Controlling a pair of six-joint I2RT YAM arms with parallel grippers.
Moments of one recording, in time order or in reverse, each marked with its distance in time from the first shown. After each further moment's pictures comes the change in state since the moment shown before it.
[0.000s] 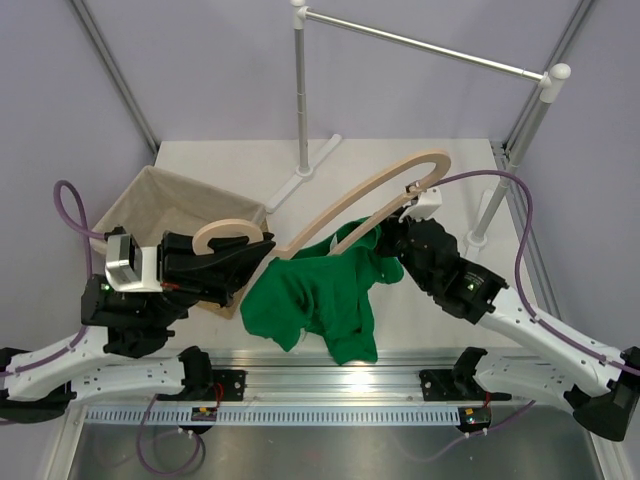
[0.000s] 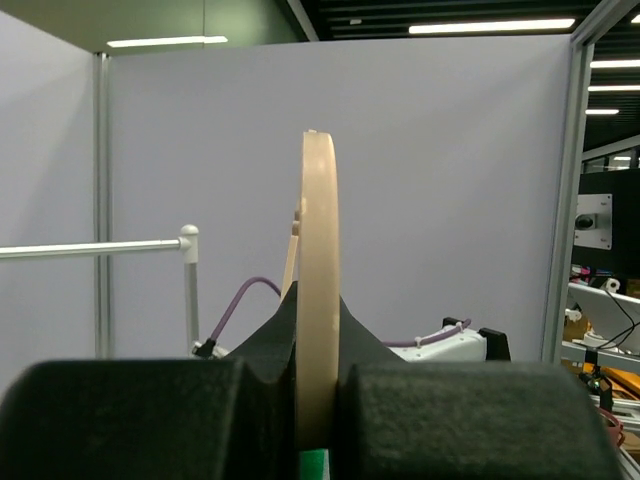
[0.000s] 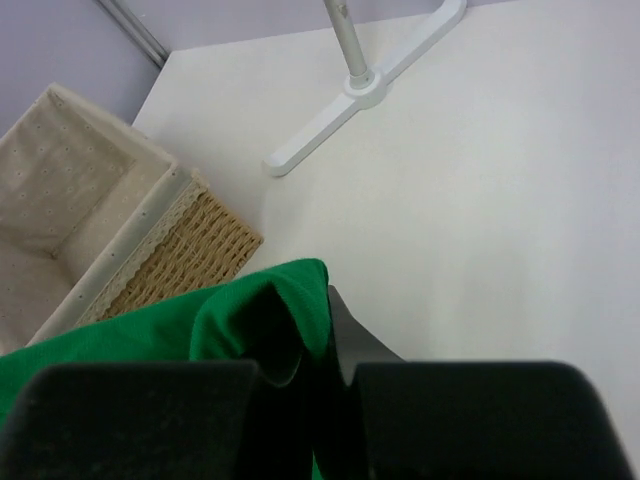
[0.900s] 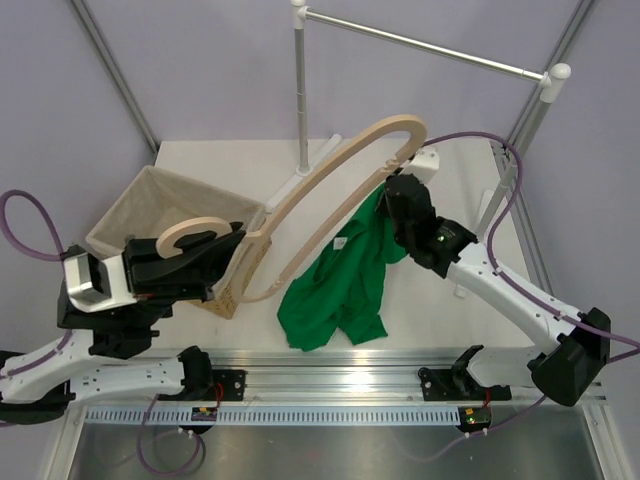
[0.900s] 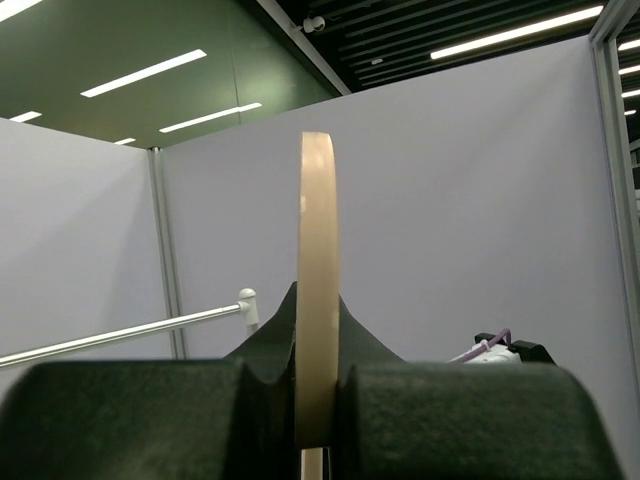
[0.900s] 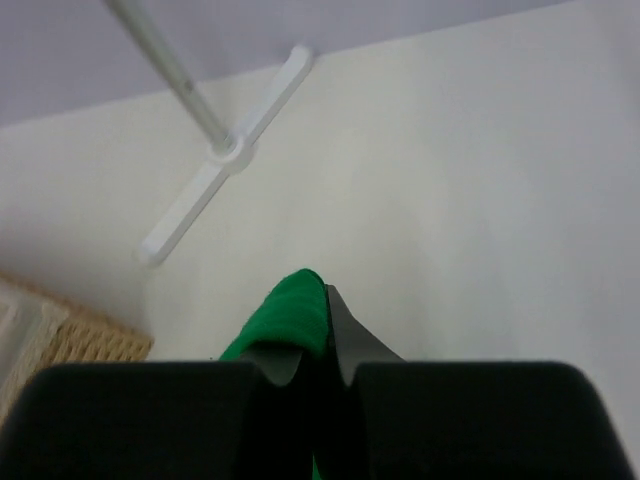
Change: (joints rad) left arm 0.000 0.026 0.066 0.061 0.034 0.223; right arm -0.131 0.304 0.213 -0.036 0.180 -0.015
